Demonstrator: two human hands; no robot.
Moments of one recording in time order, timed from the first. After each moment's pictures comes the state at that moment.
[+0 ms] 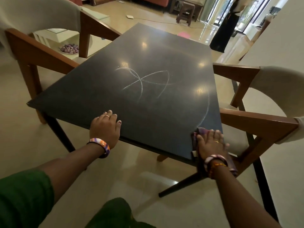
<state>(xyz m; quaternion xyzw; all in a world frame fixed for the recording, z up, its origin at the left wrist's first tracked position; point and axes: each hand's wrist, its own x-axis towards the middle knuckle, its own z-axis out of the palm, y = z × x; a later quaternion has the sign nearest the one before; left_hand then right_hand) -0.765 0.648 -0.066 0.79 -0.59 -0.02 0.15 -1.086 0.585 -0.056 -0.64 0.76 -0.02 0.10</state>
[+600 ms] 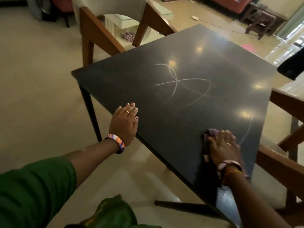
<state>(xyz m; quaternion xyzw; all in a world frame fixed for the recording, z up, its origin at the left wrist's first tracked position) -0.789 0.649 -0.087 0.83 -0.50 0.01 0.24 -1.066 0.495 -0.051 -0.82 0.56 0.00 0.08</state>
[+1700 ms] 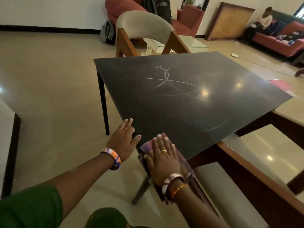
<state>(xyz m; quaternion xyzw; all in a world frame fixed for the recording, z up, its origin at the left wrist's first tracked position) -1.060 0.665 -0.062 0.91 -0.33 -0.06 0.25 -1.192 0.554 -0.055 -0.97 0.20 0.00 0.15</state>
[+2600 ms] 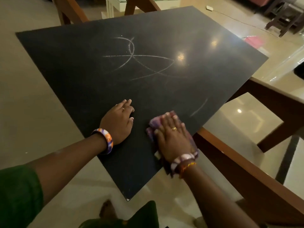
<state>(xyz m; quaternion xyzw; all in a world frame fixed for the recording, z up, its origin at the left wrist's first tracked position) -1.018 0.547 -0.050 0.87 -0.44 -0.07 0.21 -1.182 0.427 -0.057 -0.94 0.30 0.00 0.15</state>
